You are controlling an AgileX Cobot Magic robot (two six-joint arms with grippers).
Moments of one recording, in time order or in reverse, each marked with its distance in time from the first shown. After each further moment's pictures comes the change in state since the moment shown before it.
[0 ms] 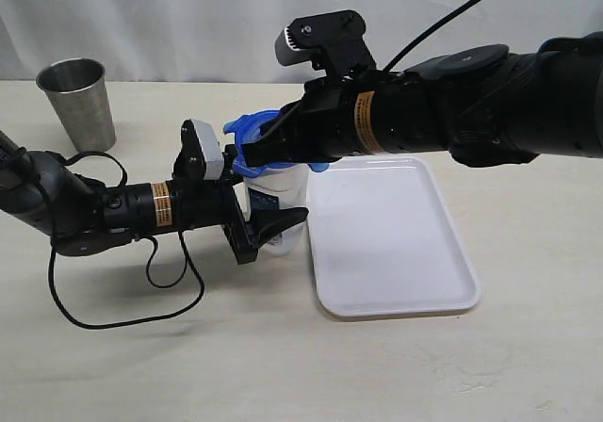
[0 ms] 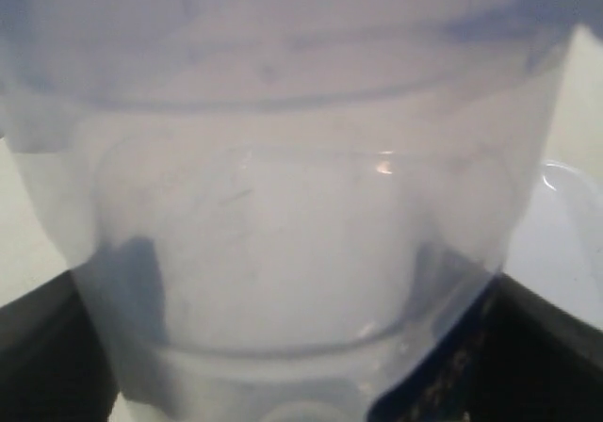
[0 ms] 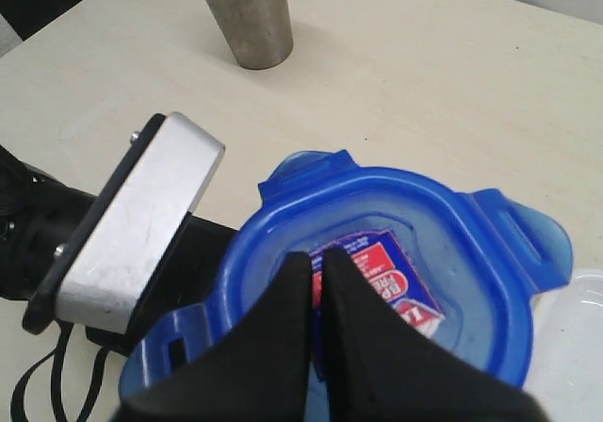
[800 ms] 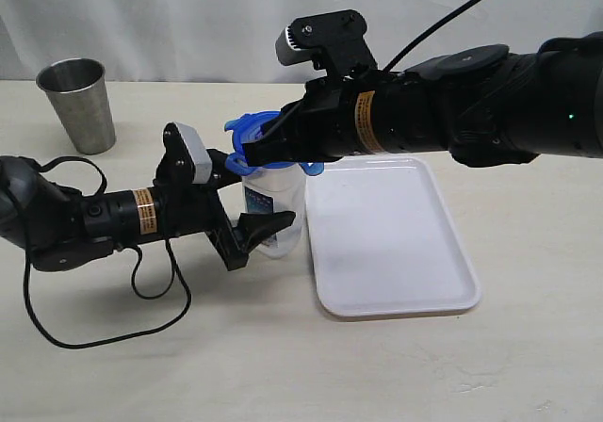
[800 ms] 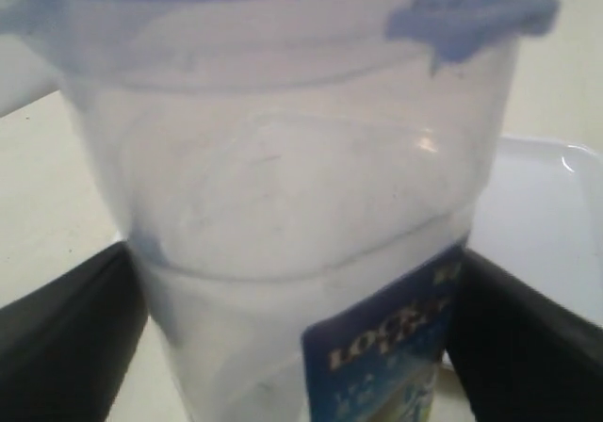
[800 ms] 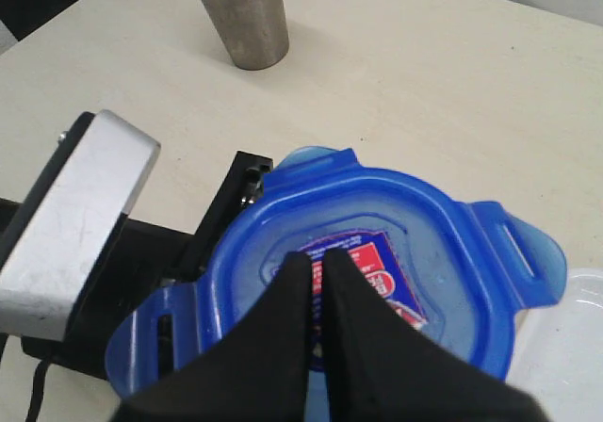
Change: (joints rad) left arm 0.006 -0.091 0.129 -0.101 0.062 0.036; right arm 0.000 0.000 0.000 0.000 0.004 0.000
